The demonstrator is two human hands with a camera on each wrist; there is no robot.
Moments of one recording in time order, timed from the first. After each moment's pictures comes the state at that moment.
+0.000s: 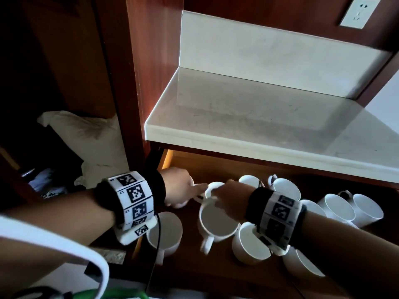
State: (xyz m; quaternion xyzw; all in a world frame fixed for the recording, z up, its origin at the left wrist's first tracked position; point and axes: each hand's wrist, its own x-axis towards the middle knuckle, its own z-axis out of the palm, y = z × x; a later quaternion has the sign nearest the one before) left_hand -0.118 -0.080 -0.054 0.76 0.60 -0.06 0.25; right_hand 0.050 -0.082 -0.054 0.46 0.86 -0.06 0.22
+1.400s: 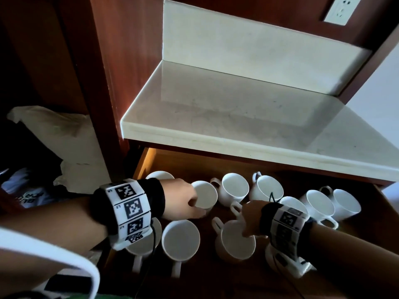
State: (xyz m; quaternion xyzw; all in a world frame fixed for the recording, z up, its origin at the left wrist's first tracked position) left_hand -0.082 -0.074 -0.073 0.86 0.46 -0.12 0.19; right_hand 0.136 -0.082 -0.089 0.53 0.75 -0.09 0.38
